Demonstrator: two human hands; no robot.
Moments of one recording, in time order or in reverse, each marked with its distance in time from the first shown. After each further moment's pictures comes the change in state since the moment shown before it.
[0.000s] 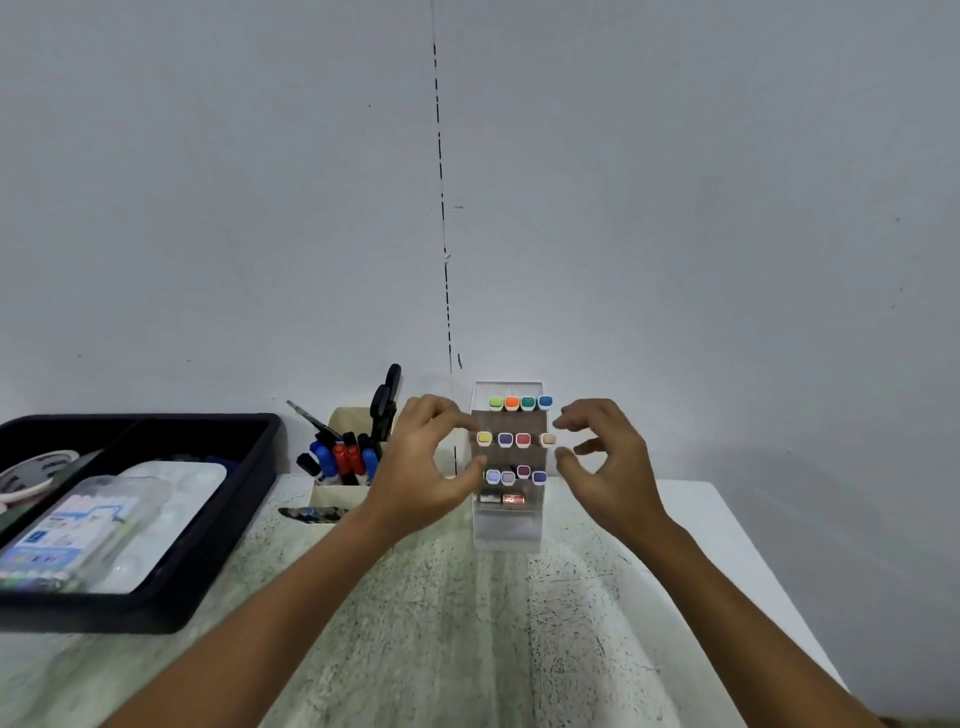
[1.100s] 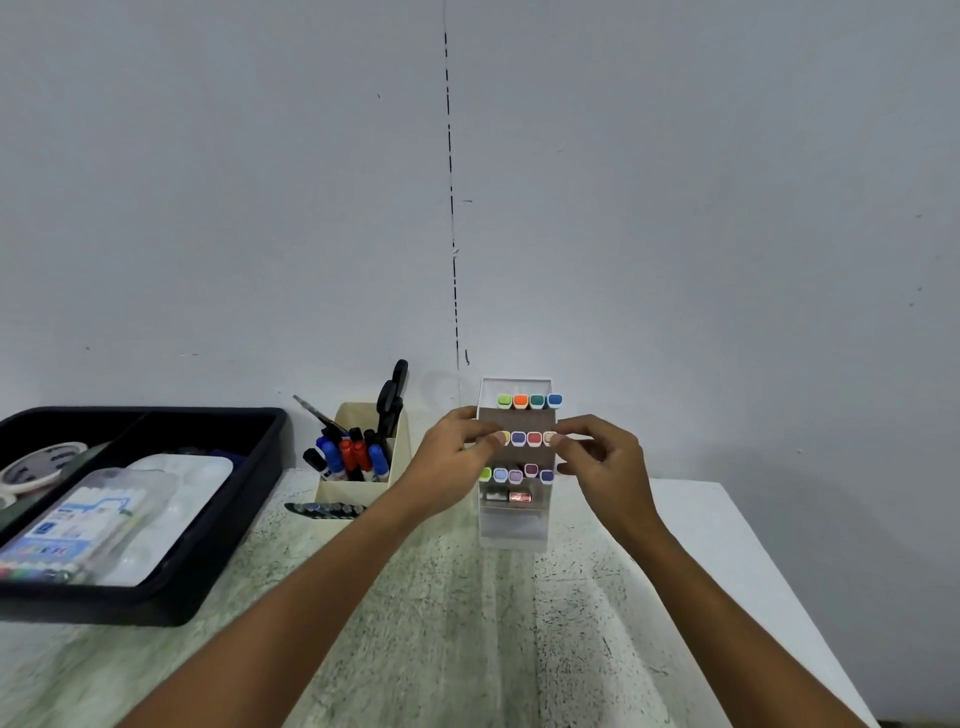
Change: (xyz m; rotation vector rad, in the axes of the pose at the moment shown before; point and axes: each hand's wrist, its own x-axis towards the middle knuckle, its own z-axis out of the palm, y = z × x) left_hand 0.018 0.006 0.019 -0.321 -0.254 -0.490; right_hand 0.002 0.010 0.020 0.260 0.058 0.351
